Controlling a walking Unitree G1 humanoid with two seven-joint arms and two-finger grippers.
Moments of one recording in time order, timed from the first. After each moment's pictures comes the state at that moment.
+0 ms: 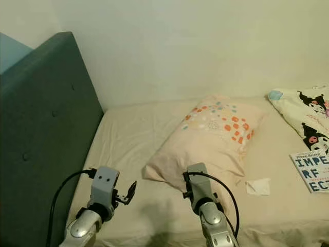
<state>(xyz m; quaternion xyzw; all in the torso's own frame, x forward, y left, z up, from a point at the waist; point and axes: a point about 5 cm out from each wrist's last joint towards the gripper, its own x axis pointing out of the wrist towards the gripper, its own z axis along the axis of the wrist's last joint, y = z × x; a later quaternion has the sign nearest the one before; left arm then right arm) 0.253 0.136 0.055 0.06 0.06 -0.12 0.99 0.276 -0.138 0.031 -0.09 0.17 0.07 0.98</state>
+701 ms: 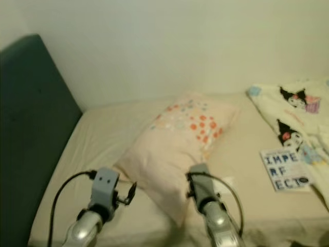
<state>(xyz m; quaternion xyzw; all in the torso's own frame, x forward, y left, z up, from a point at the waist) 0.253 0.134 0.056 0.06 0.05 -0.11 0.99 0.275 -0.151 0.032 -0.10 0.17 0.06 0.98</state>
